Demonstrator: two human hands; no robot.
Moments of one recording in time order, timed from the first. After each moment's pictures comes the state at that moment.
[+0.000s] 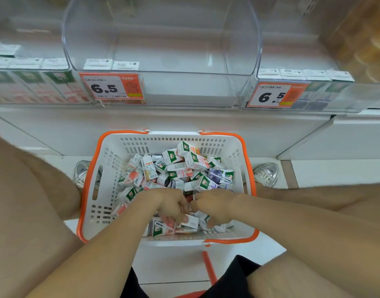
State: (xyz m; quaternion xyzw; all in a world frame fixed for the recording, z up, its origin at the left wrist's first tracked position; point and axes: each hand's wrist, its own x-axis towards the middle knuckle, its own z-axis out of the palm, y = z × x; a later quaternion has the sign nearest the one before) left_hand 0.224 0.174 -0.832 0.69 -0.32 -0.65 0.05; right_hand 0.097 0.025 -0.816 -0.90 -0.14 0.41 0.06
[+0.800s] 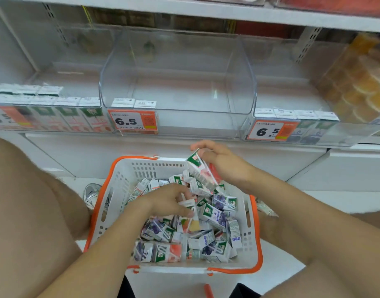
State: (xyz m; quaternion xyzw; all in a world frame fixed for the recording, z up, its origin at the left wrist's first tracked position) left_hand 0.259 0.182 -0.759 0.77 -0.36 -0.47 0.23; right_hand 0.162 -0.002 -0.653 -0.78 0.20 0.06 0.58
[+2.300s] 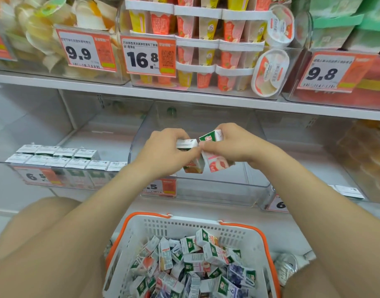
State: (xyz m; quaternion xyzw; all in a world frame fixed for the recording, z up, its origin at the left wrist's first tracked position) left_hand 0.377 0.139 -0.543 0.88 -0.35 -0.01 0.32; right_hand 0.287 -0.042 -0.510 -0.90 0.19 0.00 0.39
